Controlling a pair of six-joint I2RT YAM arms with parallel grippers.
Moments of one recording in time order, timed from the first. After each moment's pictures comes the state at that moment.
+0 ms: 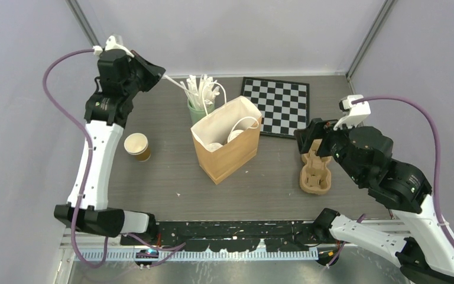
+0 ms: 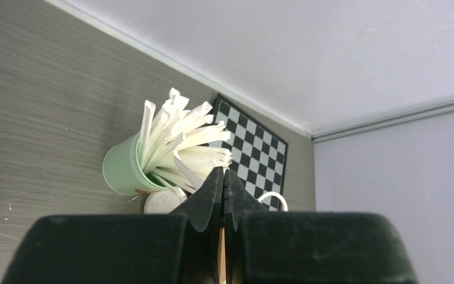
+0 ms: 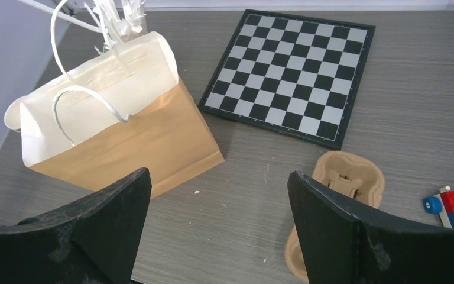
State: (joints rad) left arm -0.15 1.36 1.68 -0.61 0.03 -0.76; right arm 0.80 0.79 1.39 -0.92 0.49 0.37
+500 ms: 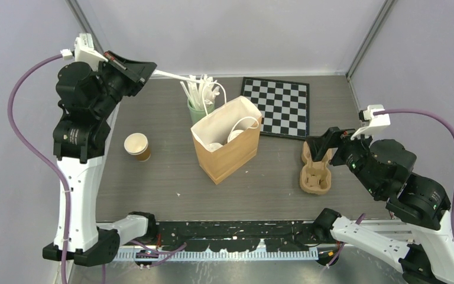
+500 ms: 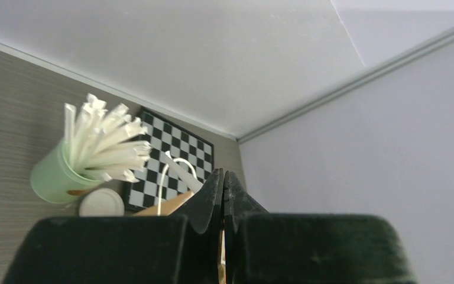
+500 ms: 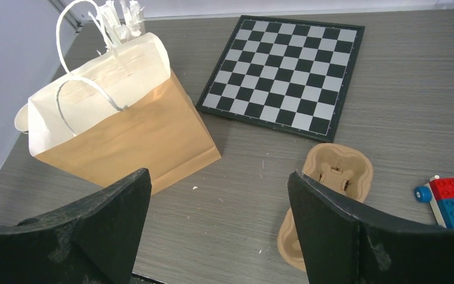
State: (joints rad) left arm -0.15 1.15 1.79 -0.66 0.11 -0.83; right arm 0.80 0.68 1.39 -0.98 0.50 0.38
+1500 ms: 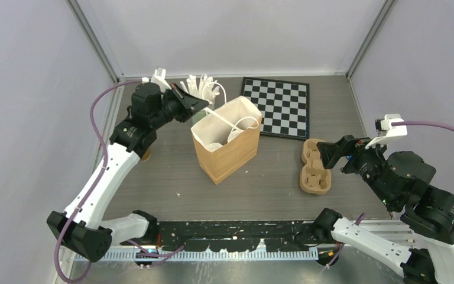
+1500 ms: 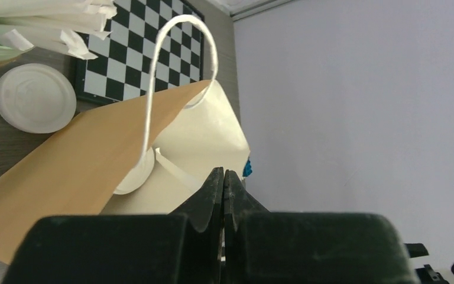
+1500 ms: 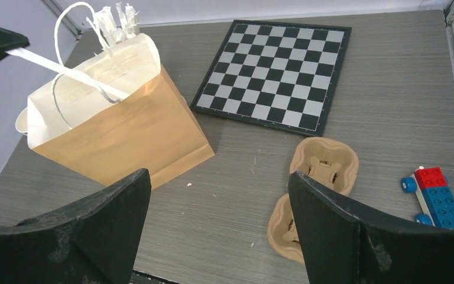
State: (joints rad) left arm -0.42 1.15 1.30 -0.40 0.22 -1.02; right arm 0.80 0.60 1.40 -1.05 0.52 0.38
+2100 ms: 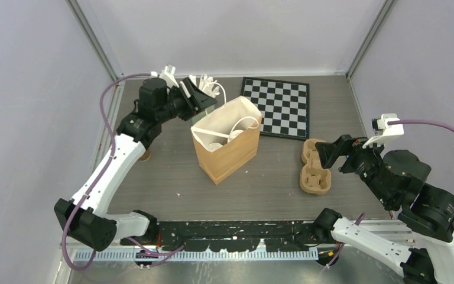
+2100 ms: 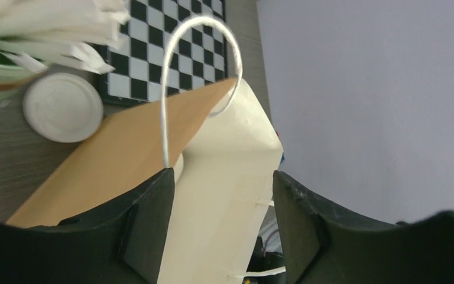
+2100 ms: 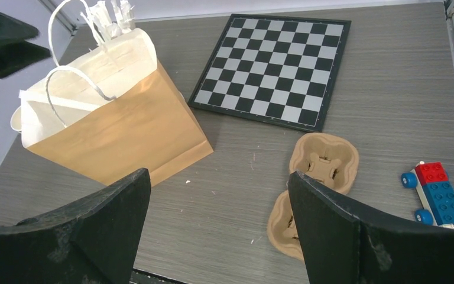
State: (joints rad) left arm -0.41 1.24 1.26 -0.33 0.30 -0.90; right arm 0.80 0.61 1.39 -1.06 0.52 0.39
